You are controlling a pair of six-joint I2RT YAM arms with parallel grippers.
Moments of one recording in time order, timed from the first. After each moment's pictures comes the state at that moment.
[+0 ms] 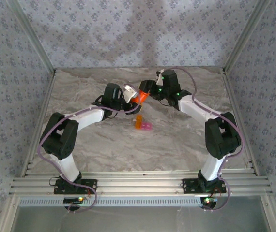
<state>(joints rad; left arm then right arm) -0.52 1.76 1.09 0.12 0.50 0.12 0.44 1.75 1.30 -0.03 -0.41 0.82</state>
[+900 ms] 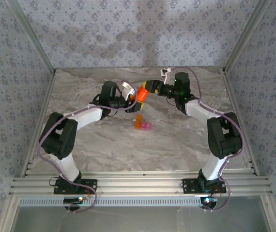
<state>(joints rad) -0.48 1.76 1.10 0.20 0.69 -0.01 0.32 1.73 1.13 0.38 -0.70 0.70</state>
